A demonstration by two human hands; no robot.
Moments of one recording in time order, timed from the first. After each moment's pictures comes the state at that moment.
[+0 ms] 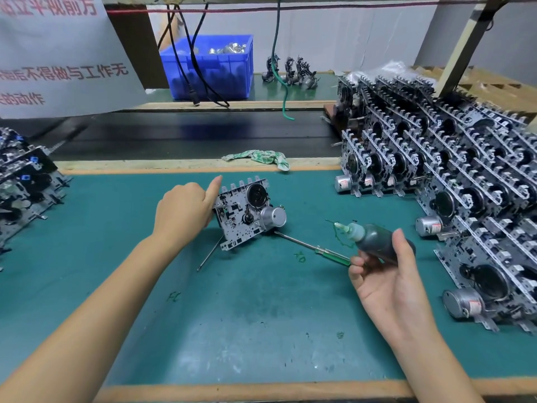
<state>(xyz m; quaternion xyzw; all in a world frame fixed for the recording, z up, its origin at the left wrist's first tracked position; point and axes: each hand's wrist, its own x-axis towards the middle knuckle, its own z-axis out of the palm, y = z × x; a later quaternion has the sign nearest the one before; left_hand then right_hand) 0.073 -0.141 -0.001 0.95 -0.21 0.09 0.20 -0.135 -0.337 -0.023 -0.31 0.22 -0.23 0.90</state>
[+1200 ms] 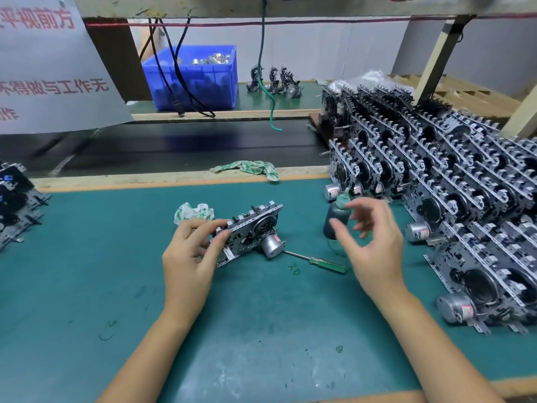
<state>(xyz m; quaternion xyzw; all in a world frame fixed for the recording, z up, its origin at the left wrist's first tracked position) 0.010 -0.145 -0.037 0.76 -0.26 0.18 0.57 -0.093 -0.368 -0.029 -0.81 0.11 -0.45 0.35</state>
